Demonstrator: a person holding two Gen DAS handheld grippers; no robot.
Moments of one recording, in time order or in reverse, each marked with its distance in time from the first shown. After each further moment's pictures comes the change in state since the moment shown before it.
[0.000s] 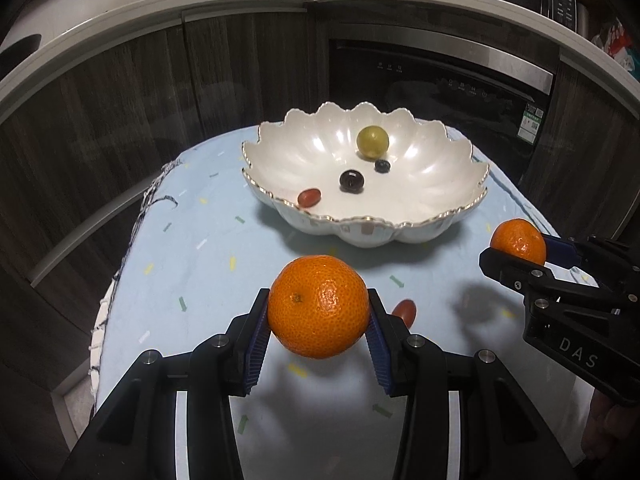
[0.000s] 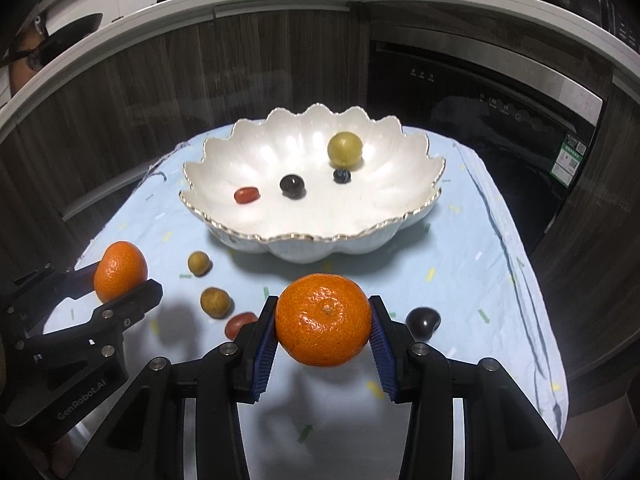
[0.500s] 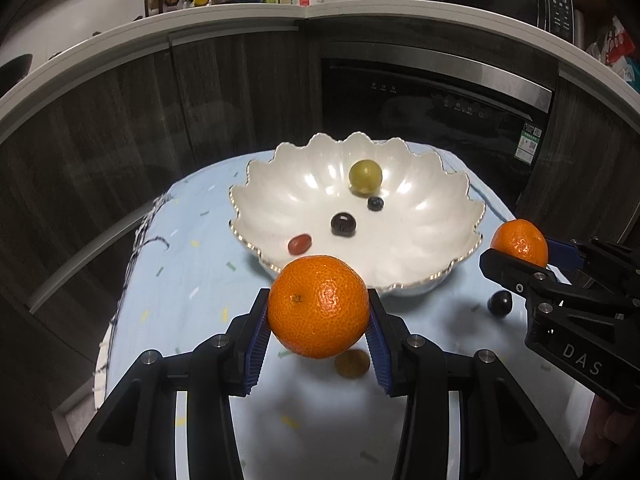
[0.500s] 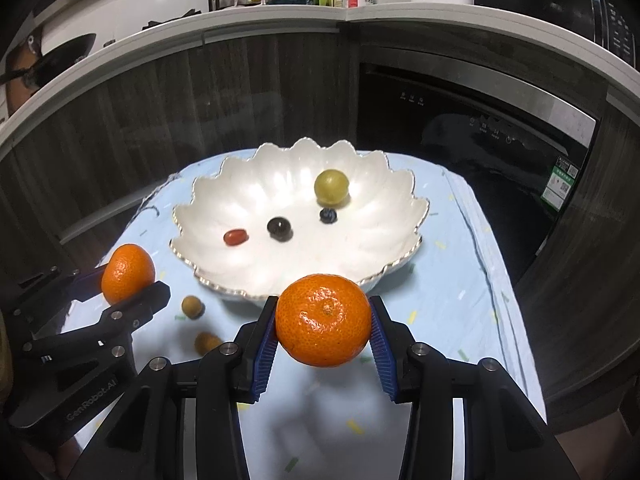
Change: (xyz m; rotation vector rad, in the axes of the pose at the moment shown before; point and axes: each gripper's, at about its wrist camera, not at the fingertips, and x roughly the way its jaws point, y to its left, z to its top) left arm 0.006 -0.008 0.040 0.022 -0.045 -0.012; right arm -0.007 -0.014 0.032 0.018 -0.058 -0.015
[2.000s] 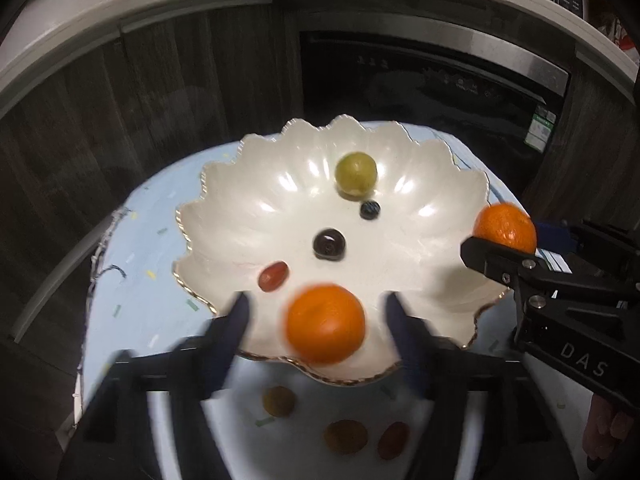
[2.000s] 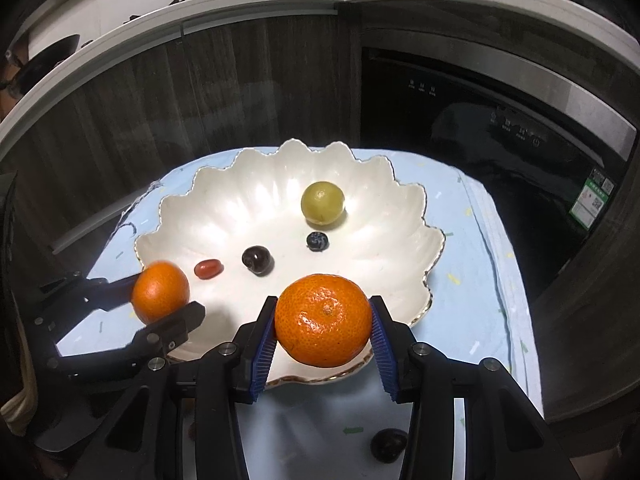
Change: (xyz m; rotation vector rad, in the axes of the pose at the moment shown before) left arm 0.065 -0.010 0.037 0.041 0.076 -0.030; right arm 0.059 -0.021 0.039 0.010 0.065 0.035
